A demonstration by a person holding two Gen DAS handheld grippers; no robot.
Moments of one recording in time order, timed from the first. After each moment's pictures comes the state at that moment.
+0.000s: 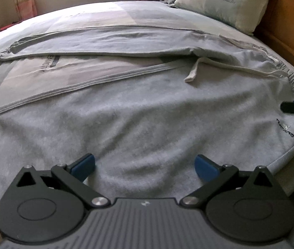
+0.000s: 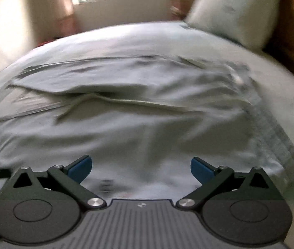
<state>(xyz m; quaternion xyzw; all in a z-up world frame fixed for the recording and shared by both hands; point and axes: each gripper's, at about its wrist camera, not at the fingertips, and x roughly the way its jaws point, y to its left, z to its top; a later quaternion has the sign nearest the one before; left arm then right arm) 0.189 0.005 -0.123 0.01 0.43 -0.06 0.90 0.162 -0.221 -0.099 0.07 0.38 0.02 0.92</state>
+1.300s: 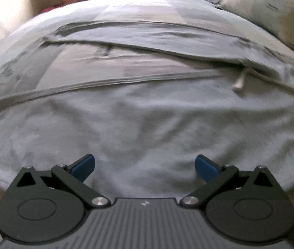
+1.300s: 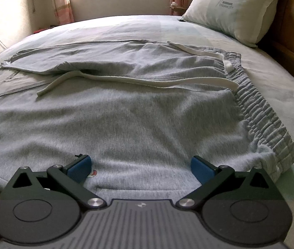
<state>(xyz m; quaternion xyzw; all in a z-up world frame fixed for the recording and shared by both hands) 0.184 0.048 -0.107 -0.04 0.46 0.07 0.89 0.151 -0.223 -0.120 0.02 0.38 0.02 0.92</state>
